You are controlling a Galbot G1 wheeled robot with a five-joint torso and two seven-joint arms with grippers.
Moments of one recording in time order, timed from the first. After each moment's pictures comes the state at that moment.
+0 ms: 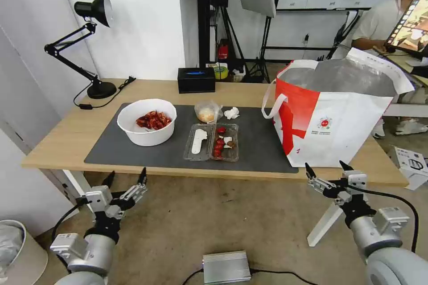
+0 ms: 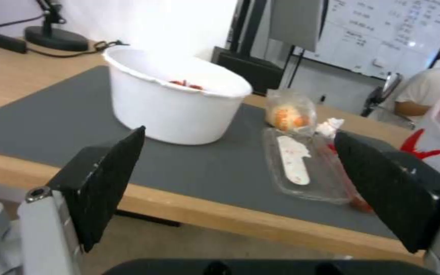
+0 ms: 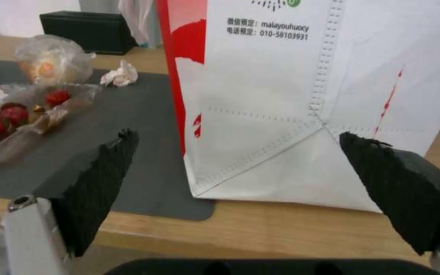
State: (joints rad) left arm 1.75 -1.33 -0.64 -2.32 -0.51 0.07 -0.02; right arm -1.69 1.10 0.73 2.27 0.45 -0.21 0.10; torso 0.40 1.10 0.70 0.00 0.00
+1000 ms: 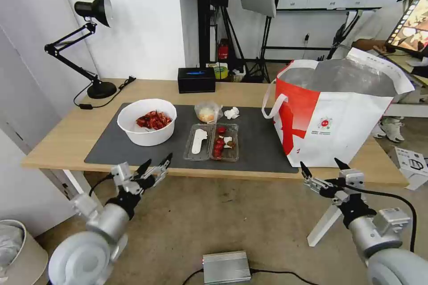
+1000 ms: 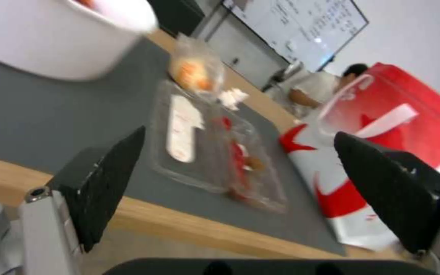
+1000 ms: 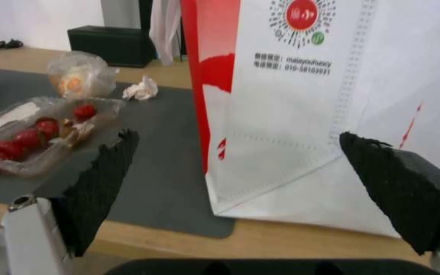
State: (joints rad) left arm 1.47 -1.09 -0.52 -2.25 -1.19 0.30 -0.13; right arm -1.70 1.06 0.73 2.31 0.48 -0.20 0.09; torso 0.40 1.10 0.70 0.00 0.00
